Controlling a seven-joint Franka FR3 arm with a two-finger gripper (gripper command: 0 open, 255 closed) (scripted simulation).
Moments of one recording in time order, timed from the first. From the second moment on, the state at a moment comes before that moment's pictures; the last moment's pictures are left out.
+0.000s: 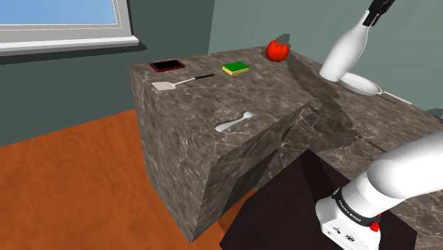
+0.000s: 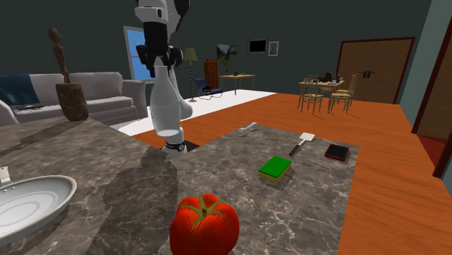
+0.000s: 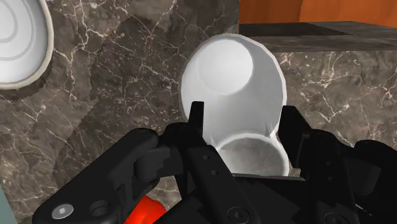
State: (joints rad) arm -0.26 -0.27 -0.29 -1.53 -0.10 1.29 -0.56
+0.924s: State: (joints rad) arm -0.36 -0.33 -0.53 -1.54 -0.18 1.27 -0.91
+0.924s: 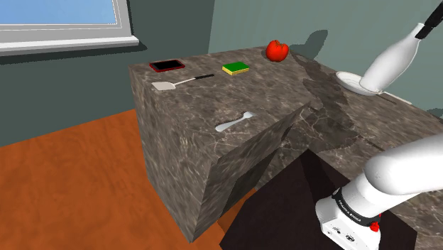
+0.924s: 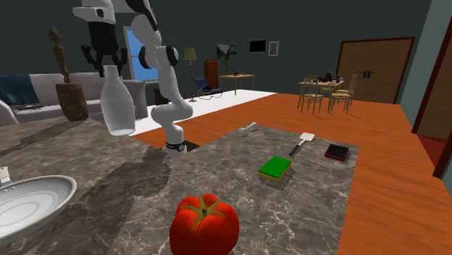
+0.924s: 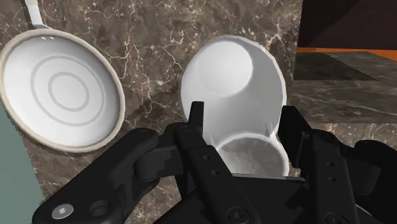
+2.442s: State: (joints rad) arm -0.45 -0.29 -0.78 -1.63 -0.21 1.44 -1.22
